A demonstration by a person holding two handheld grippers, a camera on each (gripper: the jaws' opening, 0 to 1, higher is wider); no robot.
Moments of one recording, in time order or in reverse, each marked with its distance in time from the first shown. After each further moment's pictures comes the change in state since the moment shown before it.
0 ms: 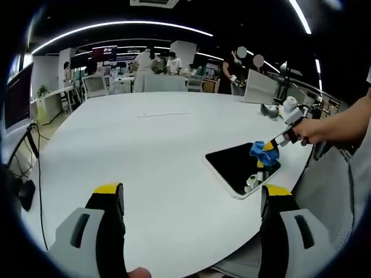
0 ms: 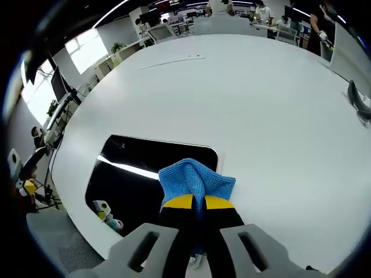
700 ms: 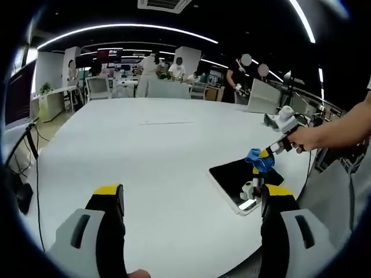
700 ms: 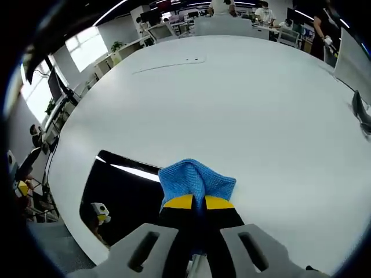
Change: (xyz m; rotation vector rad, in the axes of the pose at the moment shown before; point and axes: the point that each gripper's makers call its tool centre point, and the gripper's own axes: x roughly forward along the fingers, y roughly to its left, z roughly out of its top) left arm 0.015 0.004 0.027 -0.004 -0.048 -0.006; right arm 0.019 -0.008 0.032 -0.023 0.006 -0.014
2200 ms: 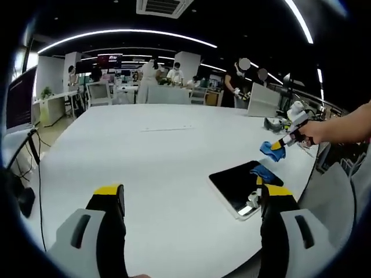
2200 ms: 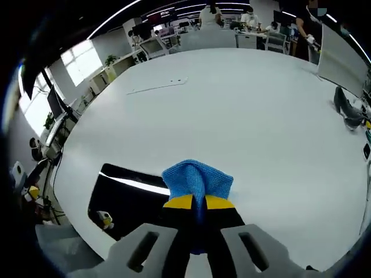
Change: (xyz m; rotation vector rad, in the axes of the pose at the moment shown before) left arm -0.006 -0.001 0.006 -0.004 -0.036 0.010; right arm -0.069 -0.051 0.001 0.068 -0.081 -0.032
